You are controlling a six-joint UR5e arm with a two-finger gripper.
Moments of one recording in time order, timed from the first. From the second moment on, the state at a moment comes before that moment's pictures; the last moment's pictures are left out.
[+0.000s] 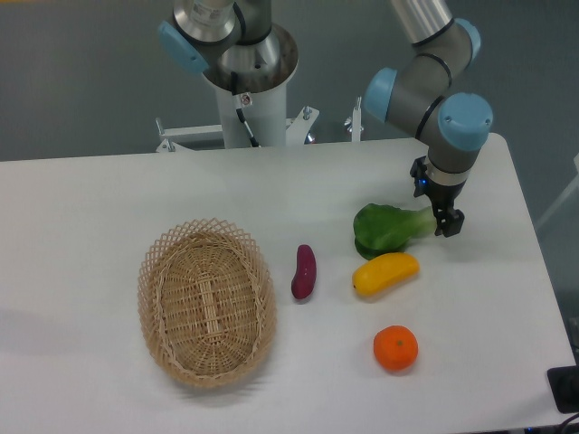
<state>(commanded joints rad) 2.86 -1.99 -1.91 -0.77 1.62 2.11</state>
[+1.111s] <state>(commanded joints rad) 2.87 -1.96 -1.89 -0.78 1.62 2.12</state>
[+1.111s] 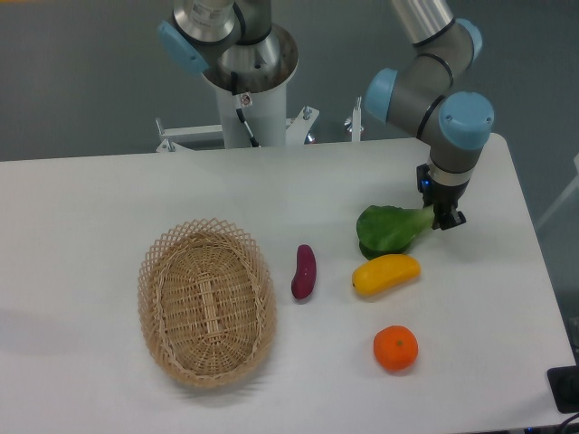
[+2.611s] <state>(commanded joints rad) 2.71 -1.78 -1.68 -1.09 1.22 1.62</state>
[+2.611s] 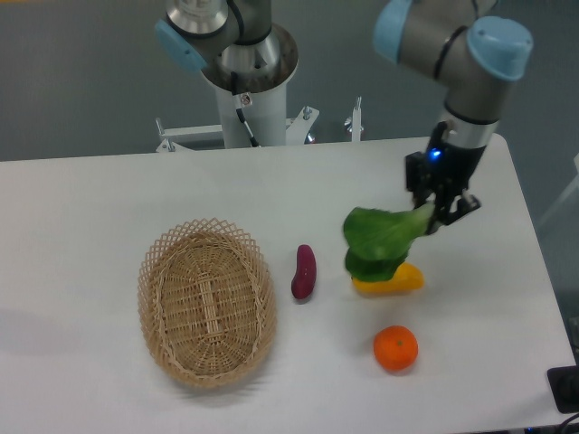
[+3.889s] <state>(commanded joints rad) 2.62 -1.77 -1.63 -1.06 1.20 1.41</state>
